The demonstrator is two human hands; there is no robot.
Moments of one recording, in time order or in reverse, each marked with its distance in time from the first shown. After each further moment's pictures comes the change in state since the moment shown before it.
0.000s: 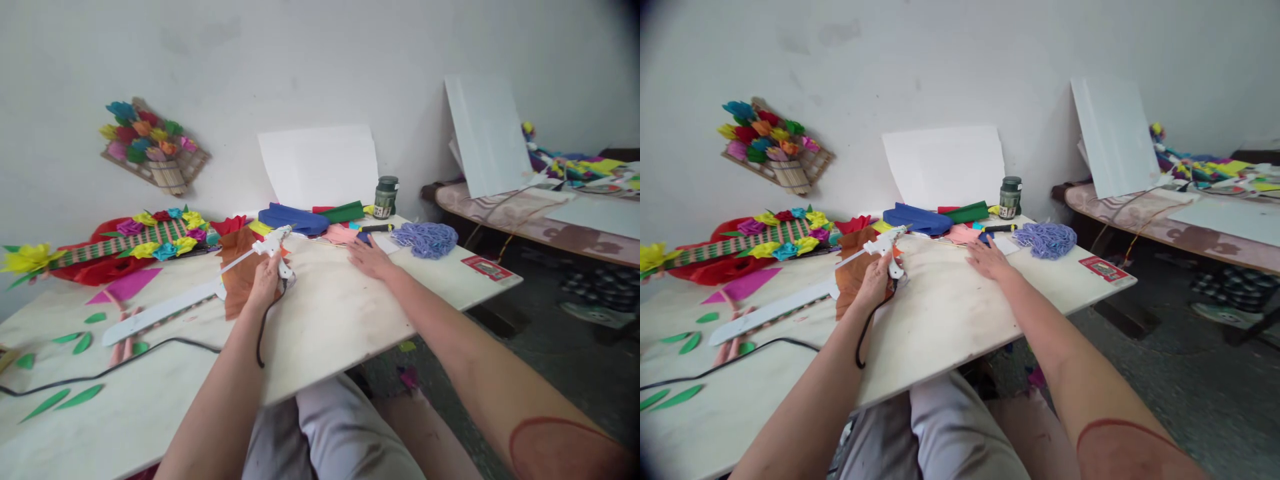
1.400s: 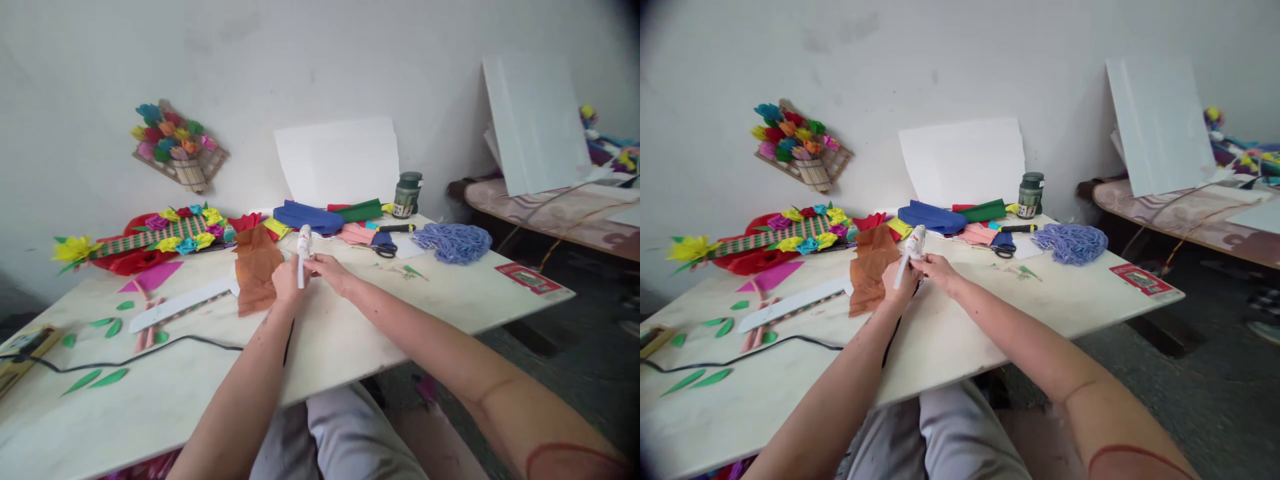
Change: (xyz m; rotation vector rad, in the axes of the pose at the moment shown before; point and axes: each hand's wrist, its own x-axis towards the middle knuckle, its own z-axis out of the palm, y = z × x) left_hand 0.005 -0.007 0.028 0.977 0.170 0.121; right_hand 0.017 -0.168 -0.039 1.671 0.011 0.062
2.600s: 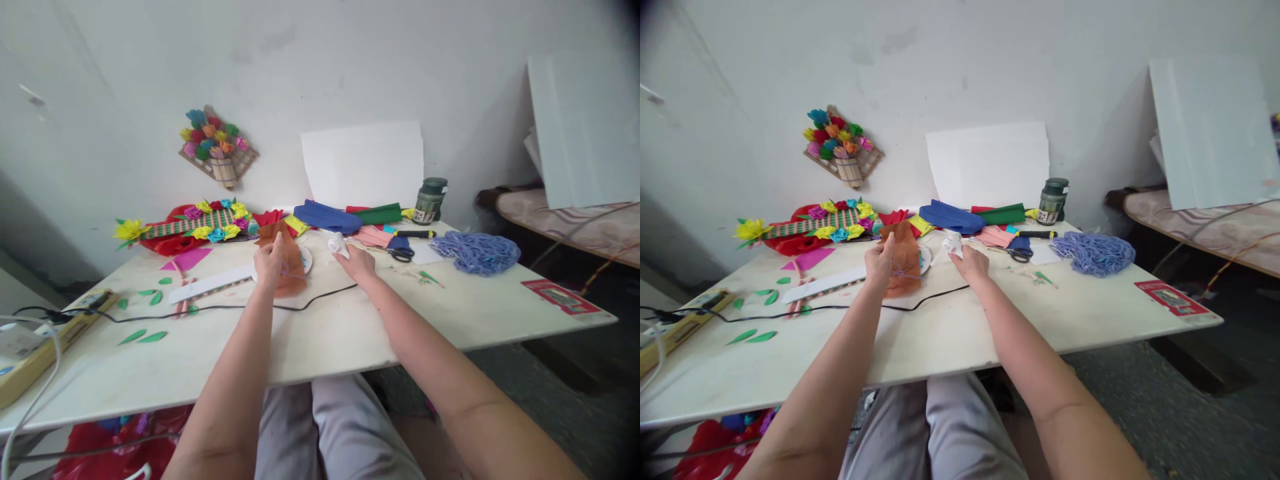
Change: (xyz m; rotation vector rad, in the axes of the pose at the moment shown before) left_hand 0.015 -0.055 -0.039 -0.767 0.317 -0.302; right_hand 0.006 -0.001 -0.037 -1.243 0.353 -0.012
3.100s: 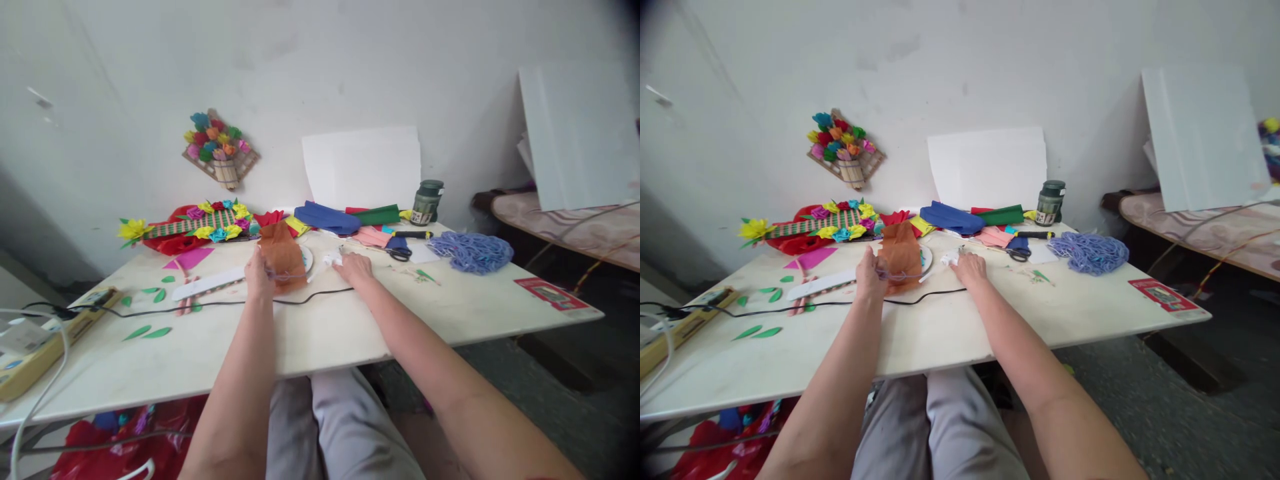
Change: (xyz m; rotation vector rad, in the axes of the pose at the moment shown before) left_hand -0.012 -0.016 -0.017 -0.872 0.066 -0.193; right_hand -0.006 -0.009 0.010 -0.308 -0.156 -0.074
